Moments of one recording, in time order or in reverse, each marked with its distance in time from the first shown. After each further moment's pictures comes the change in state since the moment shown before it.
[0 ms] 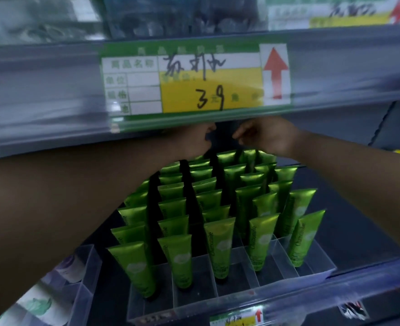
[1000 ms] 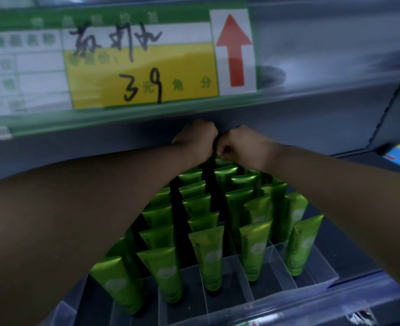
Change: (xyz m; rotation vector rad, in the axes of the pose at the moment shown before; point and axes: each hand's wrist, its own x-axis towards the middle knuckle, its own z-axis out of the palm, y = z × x) left_hand 0.025 0.022 0.029 0.163 -0.008 -0.124; right_hand 0.014 0.011 0.031 -0.248 -0.001 -0.221
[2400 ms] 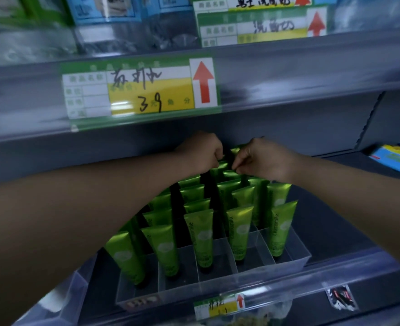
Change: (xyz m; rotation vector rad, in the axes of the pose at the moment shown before) left_hand -0.044 0.020 -0.014 -0.191 -0.096 0.099; right_hand -0.071 -0.012 -0.029 0.125 -0.089 0.159
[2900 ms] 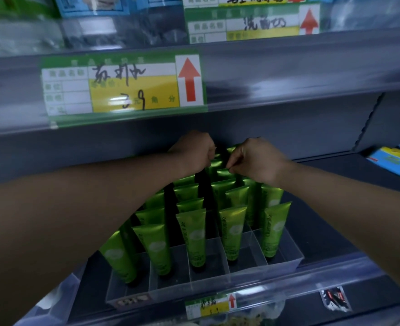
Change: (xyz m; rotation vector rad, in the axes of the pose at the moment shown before) left_hand 0.005 -0.003 0.006 0.038 0.027 -0.098; right_hand 0.005 0.002 0.009 0.028 0.073 0.042
